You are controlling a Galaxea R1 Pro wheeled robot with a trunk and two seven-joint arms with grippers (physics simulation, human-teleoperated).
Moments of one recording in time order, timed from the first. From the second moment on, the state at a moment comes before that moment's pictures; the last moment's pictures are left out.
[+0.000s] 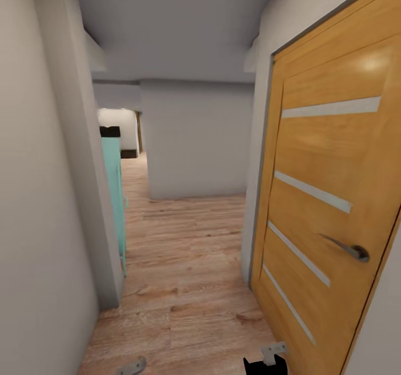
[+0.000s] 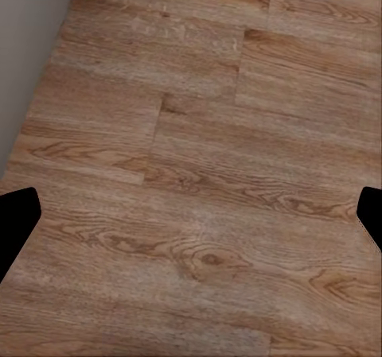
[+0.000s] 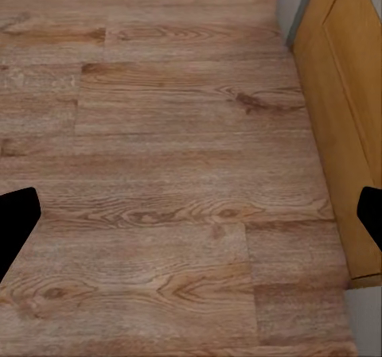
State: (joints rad) left arm -0.09 -0.17 0.16 -0.74 0.06 0.08 0.25; right arm -0.22 0.06 -0.04 -0.58 0.15 -0.01 0.05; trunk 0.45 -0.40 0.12
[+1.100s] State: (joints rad) left arm -0.09 -0.17 0.16 -0.74 0.06 0.08 0.25; right arm -0.22 0.06 -0.04 -0.58 0.15 -0.01 0.05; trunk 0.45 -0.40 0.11
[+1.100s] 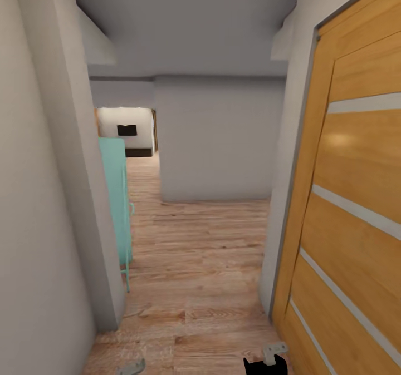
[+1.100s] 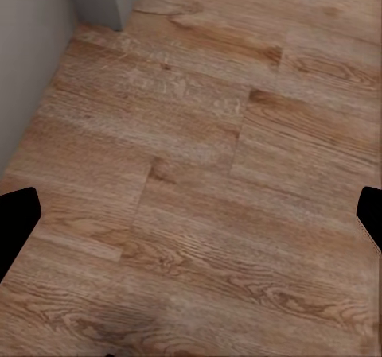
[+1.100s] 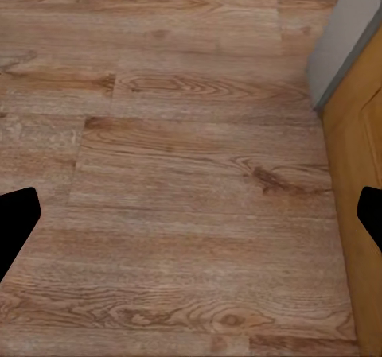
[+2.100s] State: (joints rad) left arm -0.09 -0.17 0.16 -0.74 0.06 0.08 0.25; right arm -0.22 0.06 -0.04 -0.58 0.15 -0.01 0.05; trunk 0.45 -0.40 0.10
